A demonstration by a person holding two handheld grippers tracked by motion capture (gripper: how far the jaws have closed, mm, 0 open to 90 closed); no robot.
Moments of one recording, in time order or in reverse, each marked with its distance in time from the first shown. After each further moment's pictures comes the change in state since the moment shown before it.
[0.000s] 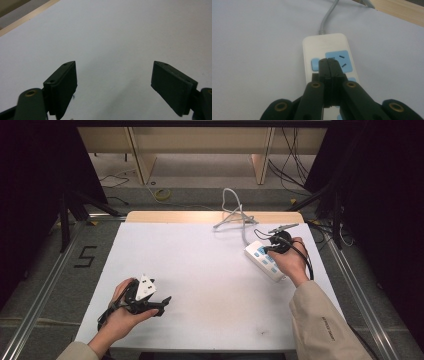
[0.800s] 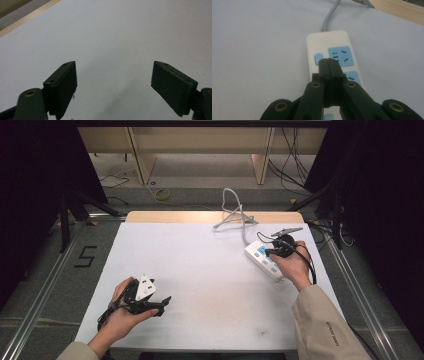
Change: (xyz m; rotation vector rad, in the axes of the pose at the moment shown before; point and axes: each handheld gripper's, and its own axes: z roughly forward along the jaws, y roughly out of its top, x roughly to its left) left arm 0.000 0.000 0.000 -0.001 0.004 0.002; right arm 0.002 -0.012 -0.009 -0.033 0.011 0.008
